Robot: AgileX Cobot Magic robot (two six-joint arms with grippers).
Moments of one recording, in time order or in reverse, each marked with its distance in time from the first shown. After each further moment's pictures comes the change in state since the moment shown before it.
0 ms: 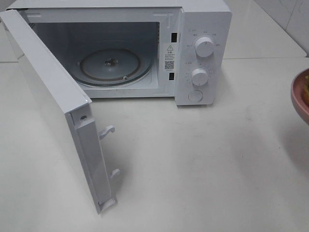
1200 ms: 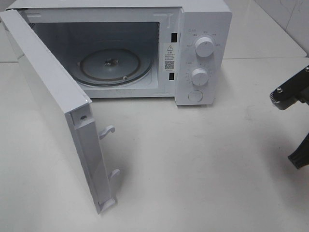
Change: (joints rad) left arm 0.000 0.000 0.000 0.000 0.000 0.000; right arm 0.000 0.490 -0.151 -0.126 0.143 0.873
